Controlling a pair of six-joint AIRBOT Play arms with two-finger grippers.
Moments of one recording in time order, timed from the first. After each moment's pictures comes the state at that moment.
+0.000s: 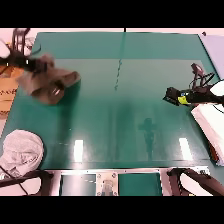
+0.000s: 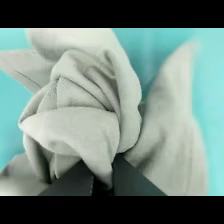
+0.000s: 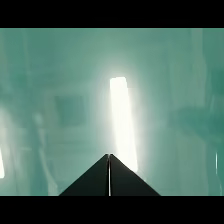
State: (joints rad) left arm 0.00 -1.38 1.55 1.41 -1.04 -1.30; right arm -0.11 -1.03 0.92 -1.14 1.03 1.61
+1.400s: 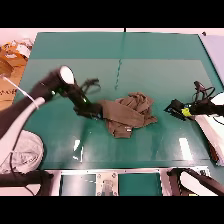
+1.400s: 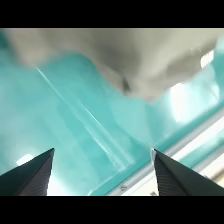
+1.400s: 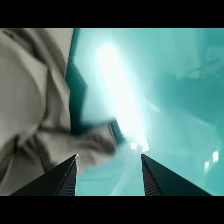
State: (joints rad) left arm -0.44 -1.50 1.23 1.01 -1.39 -1.48; right arm -0.27 -1.10 0.77 -1.12 1.05 1.57
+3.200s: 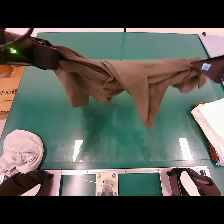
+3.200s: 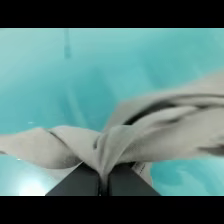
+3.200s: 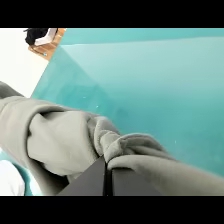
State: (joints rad) left arm -0.41 -1.01 1.62 1.49 -1.32 -1.59; right arm -0.32 -0.71 1.21 -0.66 1.36 1.34
